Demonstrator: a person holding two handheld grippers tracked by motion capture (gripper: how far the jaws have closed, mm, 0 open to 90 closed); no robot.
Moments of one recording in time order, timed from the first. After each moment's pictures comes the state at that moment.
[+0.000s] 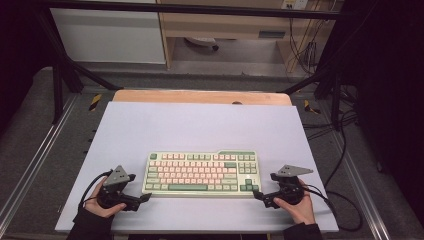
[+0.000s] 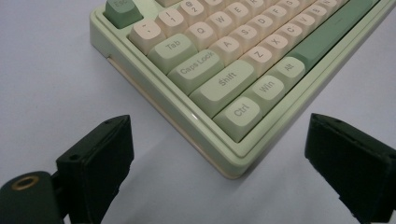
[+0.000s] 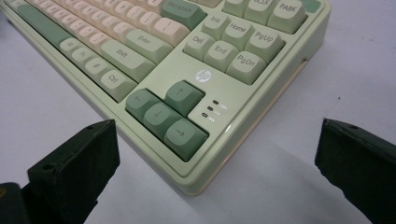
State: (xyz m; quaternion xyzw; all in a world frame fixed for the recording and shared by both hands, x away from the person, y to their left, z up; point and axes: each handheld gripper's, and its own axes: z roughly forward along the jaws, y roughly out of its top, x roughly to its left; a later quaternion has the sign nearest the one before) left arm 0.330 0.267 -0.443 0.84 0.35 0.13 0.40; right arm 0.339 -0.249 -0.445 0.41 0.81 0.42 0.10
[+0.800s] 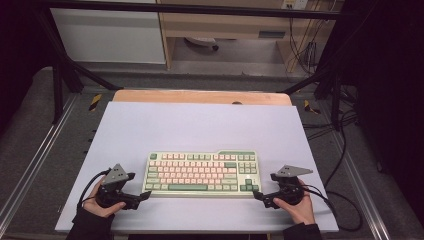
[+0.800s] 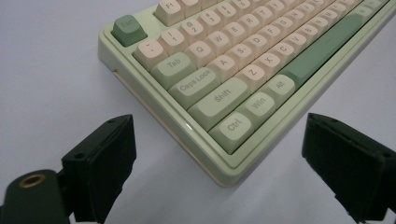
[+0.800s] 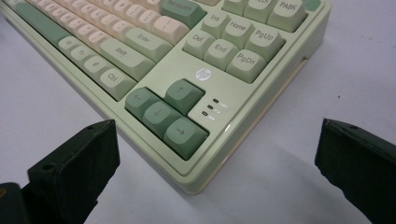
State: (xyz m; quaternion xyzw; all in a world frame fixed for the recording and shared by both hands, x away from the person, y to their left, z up) left arm 0.328 0.265 -0.431 0.83 0.36 0.13 0.40; right arm 0.338 -0.249 -0.445 0.41 0.81 0.42 0.10
